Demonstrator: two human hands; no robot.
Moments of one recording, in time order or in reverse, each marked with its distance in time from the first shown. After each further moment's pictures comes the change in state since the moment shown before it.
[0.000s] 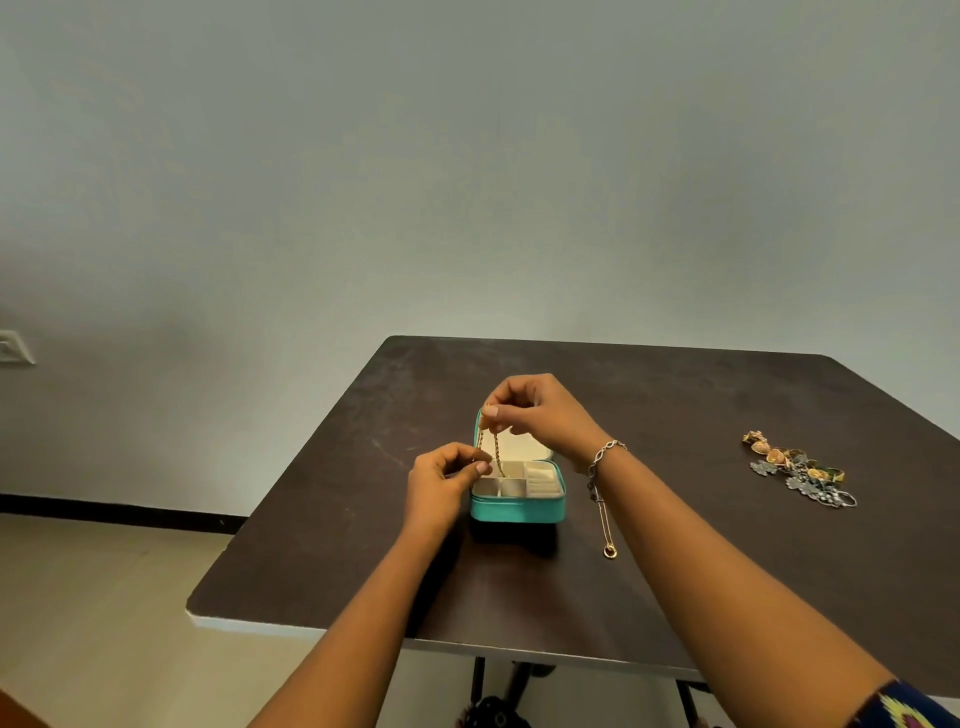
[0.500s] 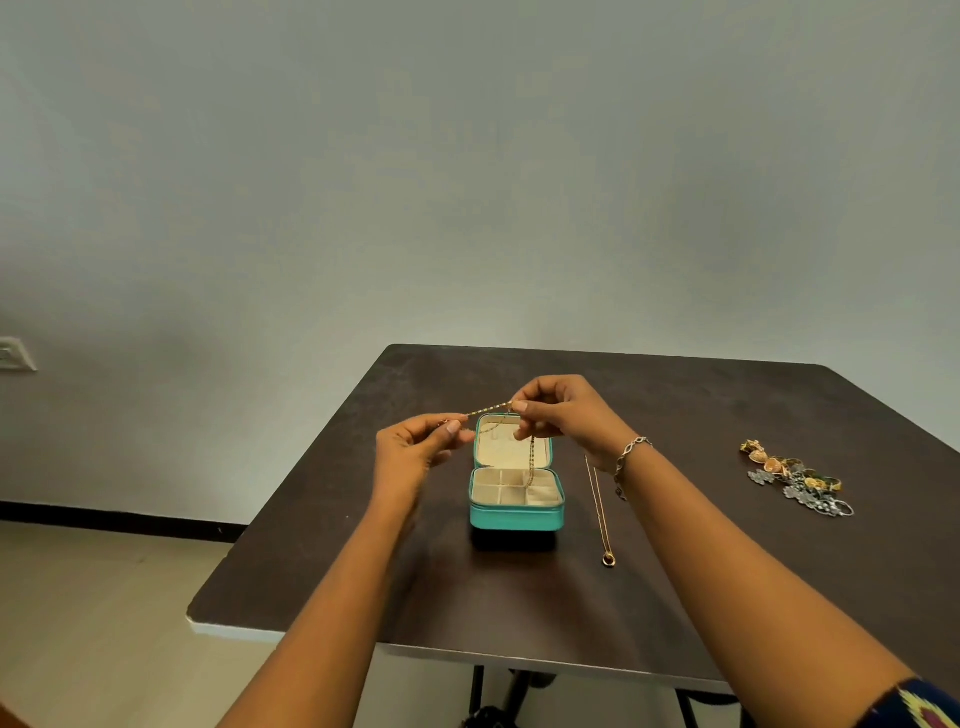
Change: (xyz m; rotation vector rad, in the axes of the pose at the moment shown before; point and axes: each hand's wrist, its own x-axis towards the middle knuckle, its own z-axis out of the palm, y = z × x) left_hand 0.007 0.035 -0.026 -0.227 0.073 0.038; right_hand -0.002 0.004 -0.026 0.141 0.010 0.086
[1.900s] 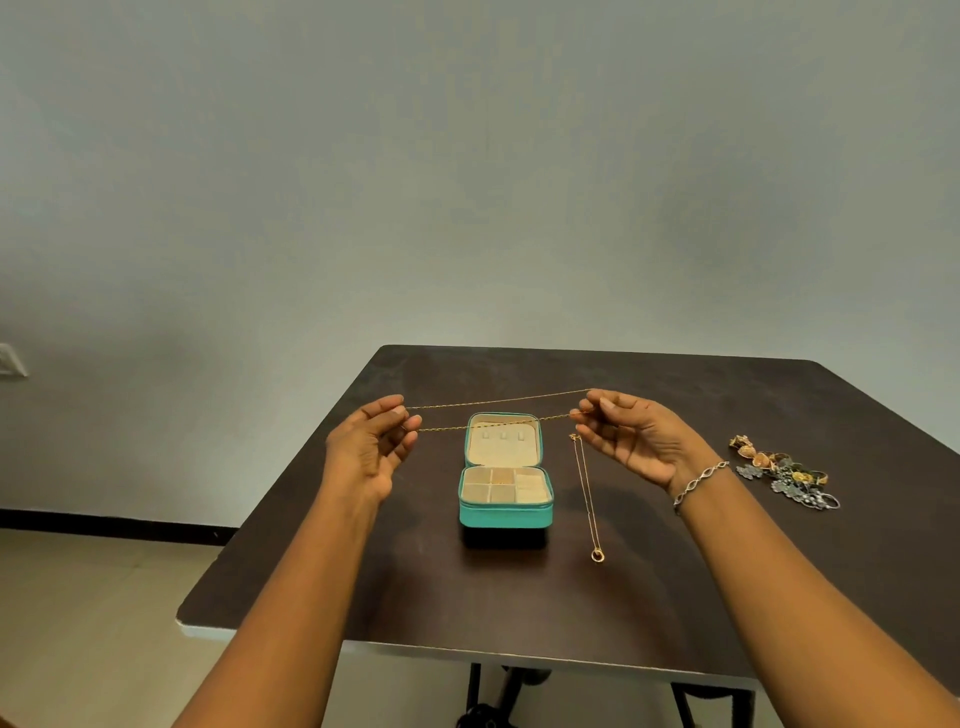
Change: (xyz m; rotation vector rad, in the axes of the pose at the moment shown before) left_hand 0.007 0.032 -0.014 -0.439 0.264 -0.349; right_hand -0.035 0.029 -0.057 0.841 0.151 0.232
